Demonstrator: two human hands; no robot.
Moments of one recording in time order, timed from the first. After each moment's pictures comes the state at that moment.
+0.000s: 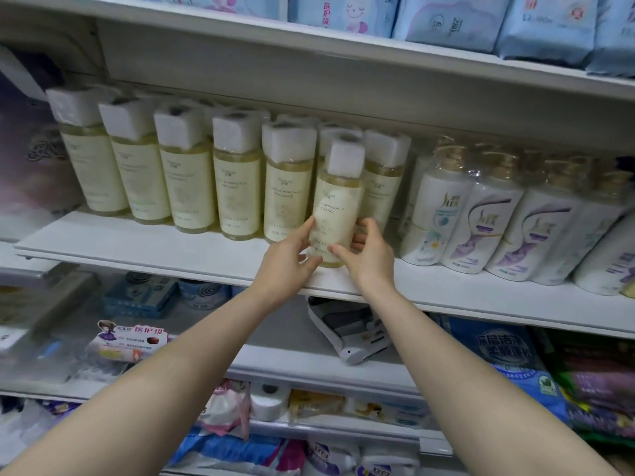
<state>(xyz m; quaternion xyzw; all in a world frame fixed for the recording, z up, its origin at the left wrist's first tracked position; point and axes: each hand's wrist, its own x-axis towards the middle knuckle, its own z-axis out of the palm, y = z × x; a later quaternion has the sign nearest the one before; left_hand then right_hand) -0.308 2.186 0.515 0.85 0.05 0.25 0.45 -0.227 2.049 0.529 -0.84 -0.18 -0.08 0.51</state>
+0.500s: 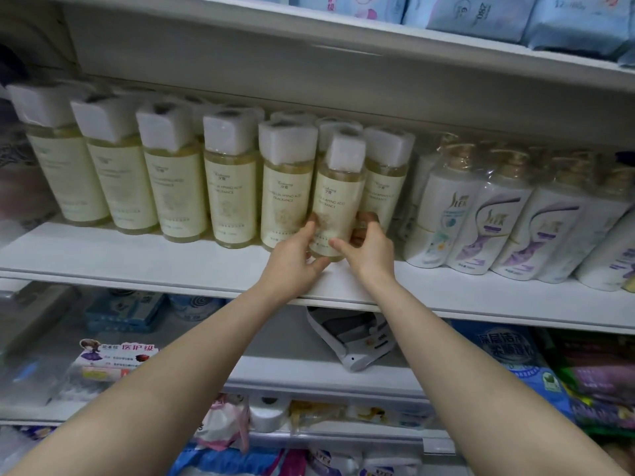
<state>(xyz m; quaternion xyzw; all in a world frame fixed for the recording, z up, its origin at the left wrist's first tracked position) -0.281 2.200 0.516 0.89 0.03 0.22 0.41 -0.203 2.068 0.531 -0.85 -0.15 -0.07 0.50</state>
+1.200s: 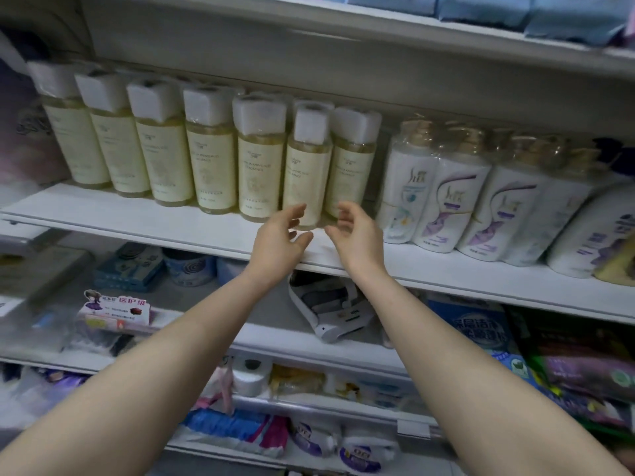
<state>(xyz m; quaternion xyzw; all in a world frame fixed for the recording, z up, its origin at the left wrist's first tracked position) -0.308 2.123 0.521 0.83 0.12 0.30 0.46 -0.229 2.001 0.532 -0.82 -0.24 -0.07 0.51</state>
